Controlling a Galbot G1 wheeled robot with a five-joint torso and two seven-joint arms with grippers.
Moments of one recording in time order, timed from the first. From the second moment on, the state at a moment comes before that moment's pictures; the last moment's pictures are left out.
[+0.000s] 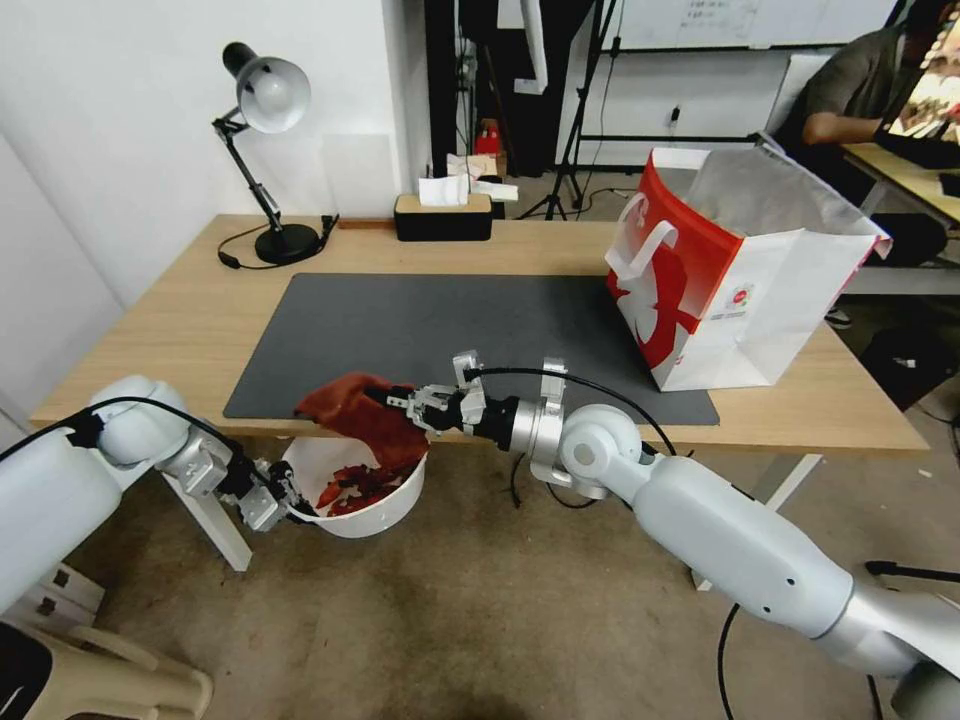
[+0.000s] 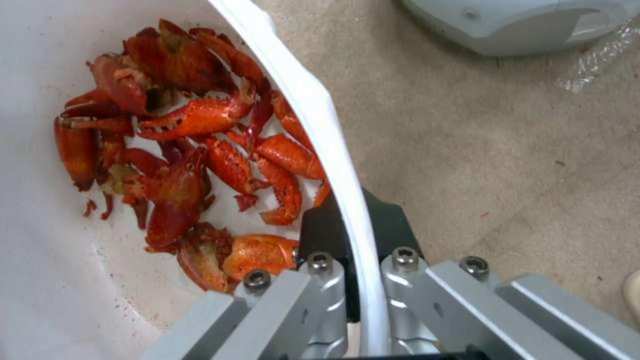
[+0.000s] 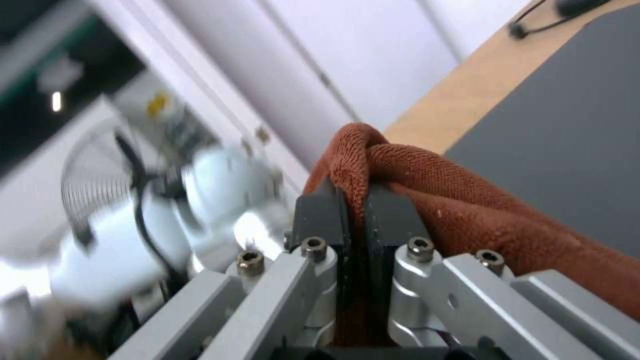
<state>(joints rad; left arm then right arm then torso) 0.68 -0.51 0.08 -1.56 0.15 -0.59 1.24 -0.55 1.04 -0.37 1.70 1.41 -0.26 -0.34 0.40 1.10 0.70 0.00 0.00</state>
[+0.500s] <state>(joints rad) 0.69 -0.51 0.07 -1.55 0.15 -0.59 1.23 -0.61 1.07 -0.37 1.80 1.54 -0.27 -0.13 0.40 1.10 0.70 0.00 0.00</state>
